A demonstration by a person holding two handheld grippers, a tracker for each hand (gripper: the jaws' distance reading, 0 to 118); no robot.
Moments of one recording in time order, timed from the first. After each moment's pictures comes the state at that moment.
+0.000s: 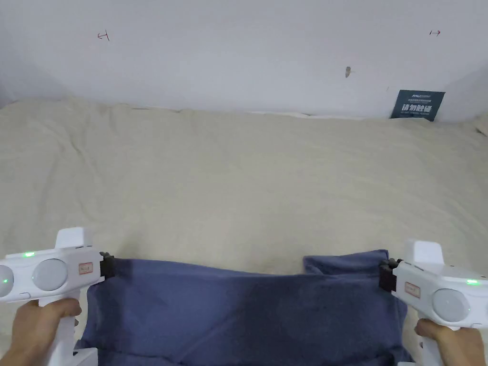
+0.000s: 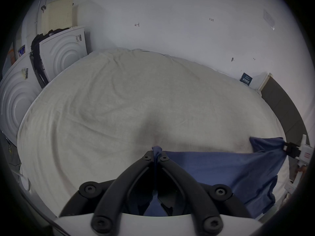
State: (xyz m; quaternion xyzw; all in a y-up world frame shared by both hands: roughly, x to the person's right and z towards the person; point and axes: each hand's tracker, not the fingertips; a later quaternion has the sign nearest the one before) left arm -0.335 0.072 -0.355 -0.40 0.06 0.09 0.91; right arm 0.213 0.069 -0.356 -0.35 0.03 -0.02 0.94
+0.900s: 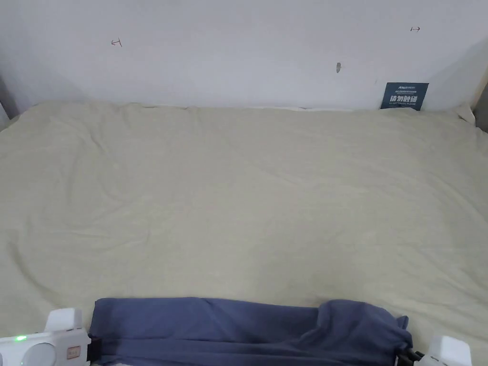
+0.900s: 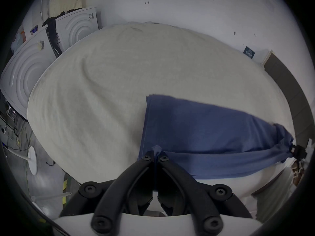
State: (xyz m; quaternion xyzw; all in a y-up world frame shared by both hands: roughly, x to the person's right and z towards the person) left arm -0.351 -0.015 -0.166 -0.49 0.08 0.06 0.86; right arm 0.234 -0.018 -0.135 -0.44 -0.02 -0.13 0.89
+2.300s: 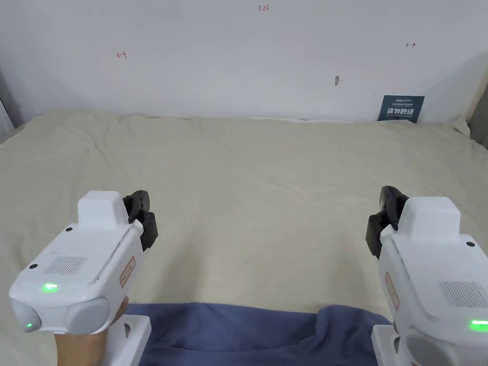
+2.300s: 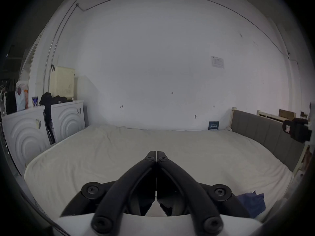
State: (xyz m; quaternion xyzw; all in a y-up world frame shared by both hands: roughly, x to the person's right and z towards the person) left arm -0.240 0.169 -0.163 -0.08 0.01 0.02 1.00; right arm 0.117 0.199 -0.138 -0.05 -0.02 0.05 1.00
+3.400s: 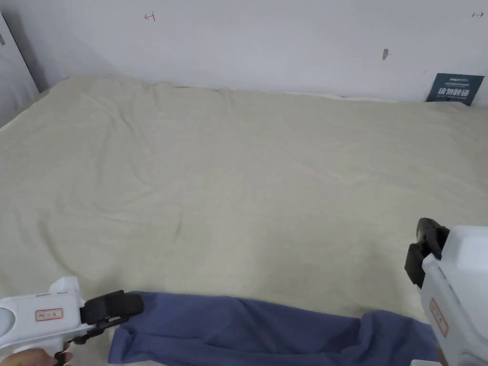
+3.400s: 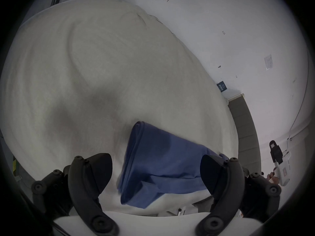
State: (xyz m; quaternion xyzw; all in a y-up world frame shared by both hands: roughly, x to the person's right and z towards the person) left arm -0.467 -0.023 -0.205 -0.46 -0.06 0.34 0.82; right arm 0.096 0.145 -0.189 -0.15 -0.01 0.06 0.99
